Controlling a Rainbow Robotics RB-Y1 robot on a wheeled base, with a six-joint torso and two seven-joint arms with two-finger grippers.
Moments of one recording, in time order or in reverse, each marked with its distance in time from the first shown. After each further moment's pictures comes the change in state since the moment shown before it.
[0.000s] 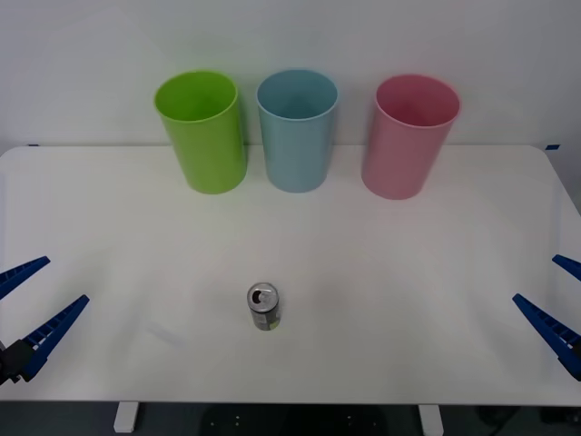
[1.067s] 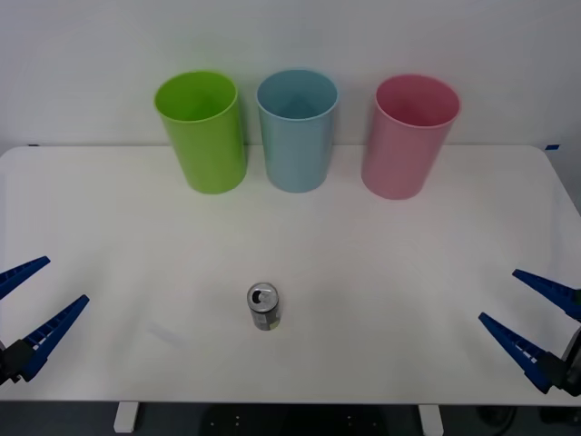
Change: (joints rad) right arm -0.028 -0.020 0.111 0.072 0.024 -0.029 0.060; left arm 0.000 0.000 0.000 0.000 0.000 0.000 0.000
